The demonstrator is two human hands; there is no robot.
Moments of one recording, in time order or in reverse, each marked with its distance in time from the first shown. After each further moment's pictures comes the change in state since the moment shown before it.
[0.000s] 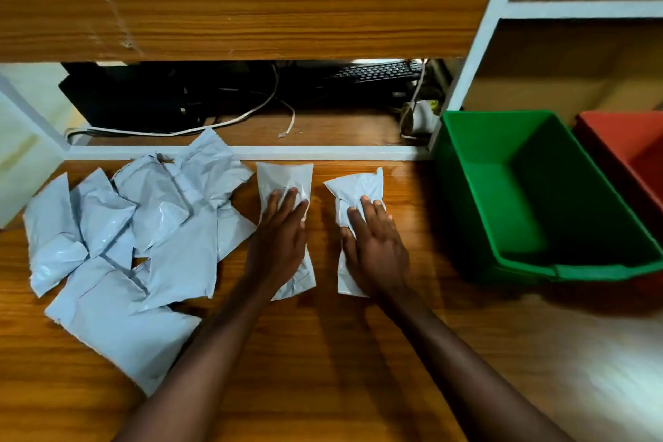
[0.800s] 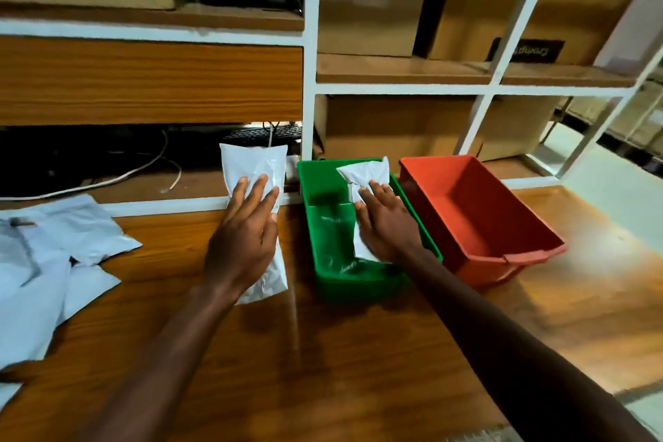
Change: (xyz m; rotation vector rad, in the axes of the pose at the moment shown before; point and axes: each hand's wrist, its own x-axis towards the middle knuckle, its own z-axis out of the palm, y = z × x) left_hand 0.025 0.231 -0.037 -0.166 0.160 0.216; right_hand -0.005 0.186 -0.216 -0.177 0.057 0.114
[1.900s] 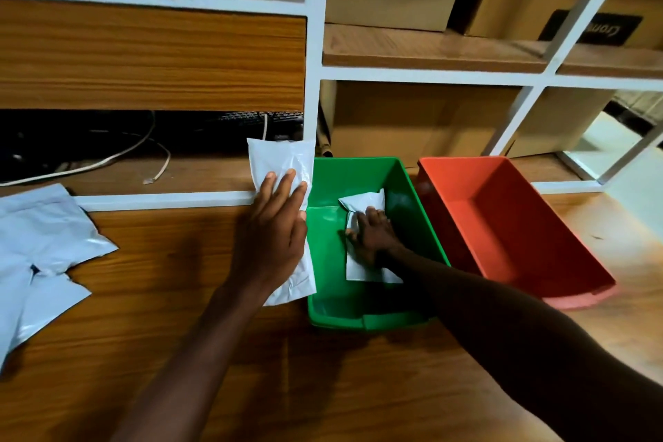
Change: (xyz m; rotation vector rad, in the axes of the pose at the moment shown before) left_hand 0.063 0.004 0.073 -0.001 0.003 0.017; right_hand 0.091 0.062 0.112 -0.065 -0.506 0.122
